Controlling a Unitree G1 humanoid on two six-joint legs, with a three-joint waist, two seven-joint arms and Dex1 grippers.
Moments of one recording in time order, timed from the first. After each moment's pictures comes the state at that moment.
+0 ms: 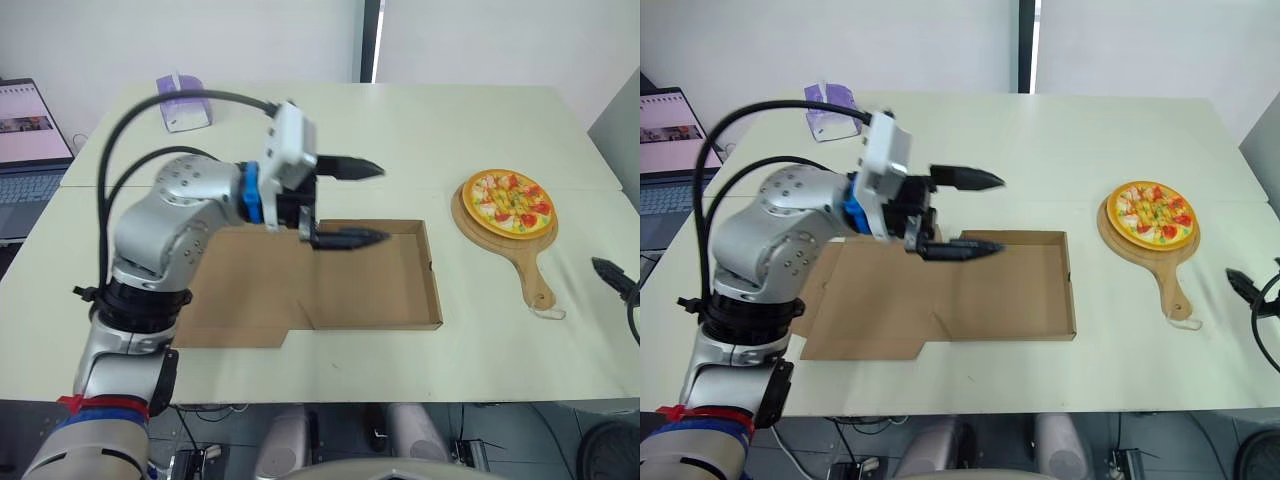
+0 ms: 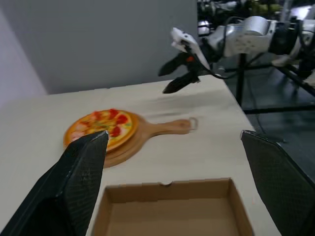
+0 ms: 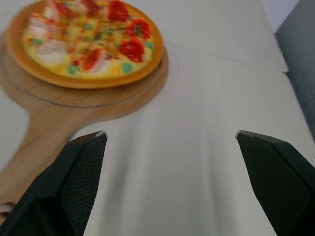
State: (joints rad) left arm -0.79 0.55 -0.17 -0.21 -0.59 0.53 -1.13; right arm 0.12 -0.89 -0.58 0.02 0.47 0.46 0.70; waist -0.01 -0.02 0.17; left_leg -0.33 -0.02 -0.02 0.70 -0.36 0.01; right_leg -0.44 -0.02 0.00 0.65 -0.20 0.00
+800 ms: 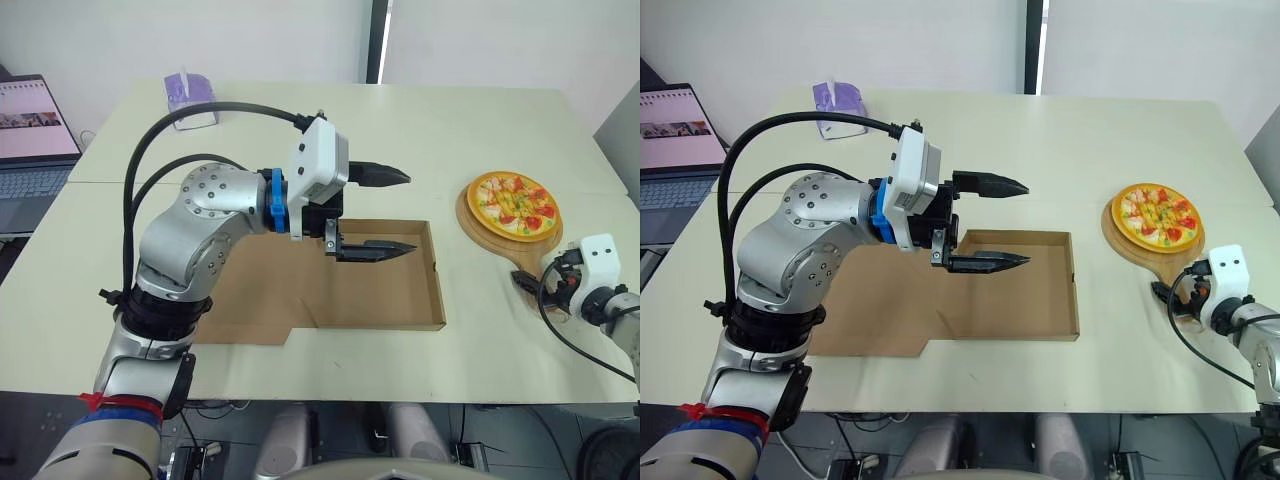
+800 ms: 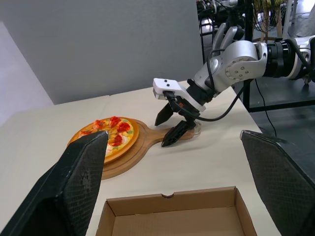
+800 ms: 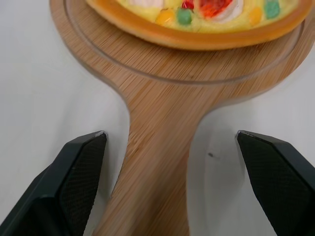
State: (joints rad) left arm -0.77 0.50 -0.19 -0.28 -0.53 0.54 -1.06; right arm -0.10 -0.74 -0.31 0.03 0.36 0.65 0.52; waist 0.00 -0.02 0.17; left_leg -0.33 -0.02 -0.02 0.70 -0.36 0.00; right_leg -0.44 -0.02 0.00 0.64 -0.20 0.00
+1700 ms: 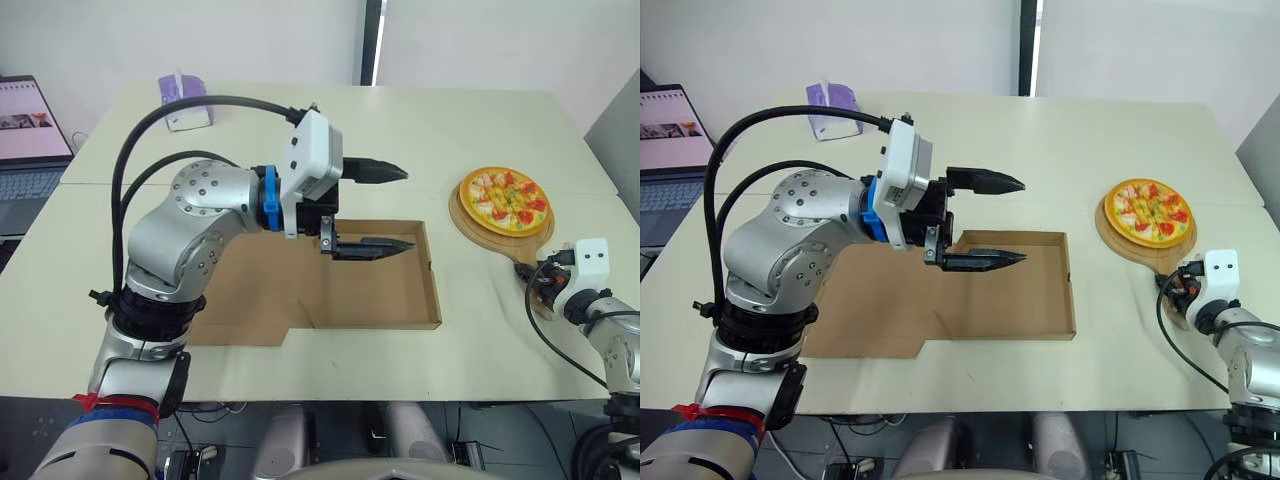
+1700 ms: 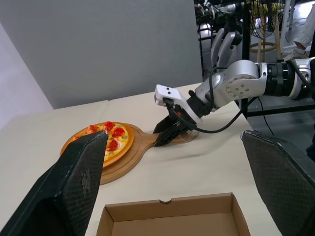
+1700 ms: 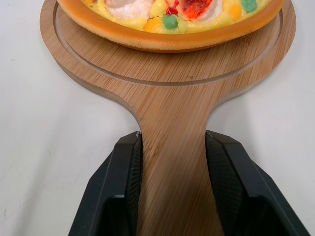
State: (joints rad) left arm -0.78 0.53 -0.17 -0.28 -0.57 0.57 -1.06; right arm -0.11 -0.60 -0.36 0.05 0.33 0.57 0.48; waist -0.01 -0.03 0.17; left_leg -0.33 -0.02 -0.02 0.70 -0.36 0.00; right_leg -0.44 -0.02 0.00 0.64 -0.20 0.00
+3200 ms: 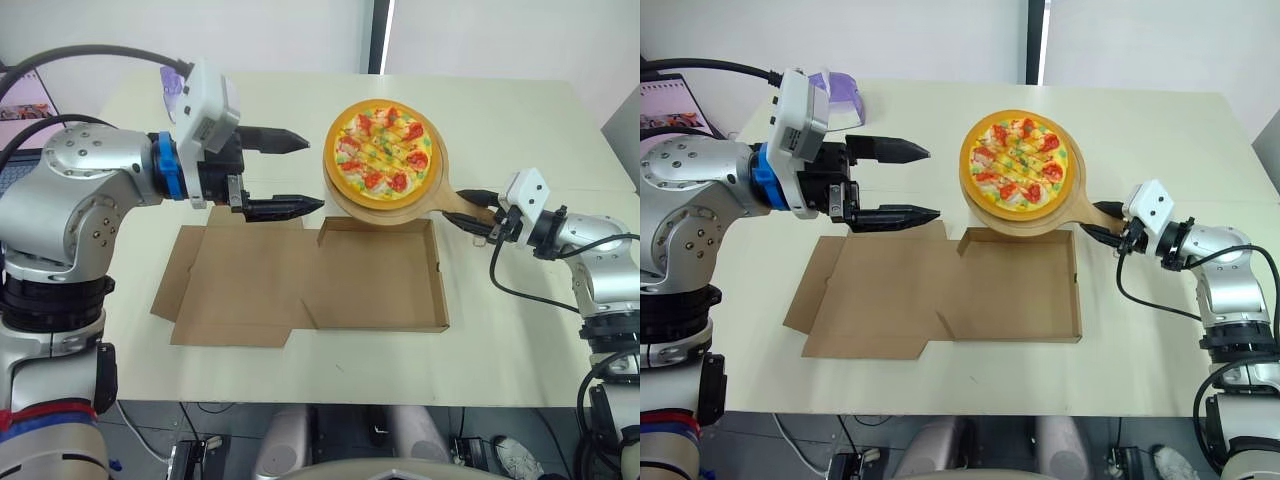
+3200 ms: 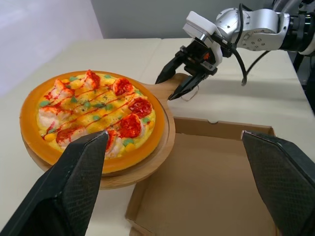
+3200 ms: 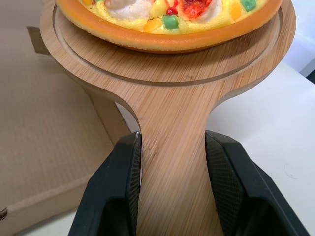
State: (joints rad) left arm -0.79 0.84 0.01 -0.21 -0.63 0.73 -1.16; right arm -0.51 -0.69 -0.04 0.29 0.21 -0.02 1.03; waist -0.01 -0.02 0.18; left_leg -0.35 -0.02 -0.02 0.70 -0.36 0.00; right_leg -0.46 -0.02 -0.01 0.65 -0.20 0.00
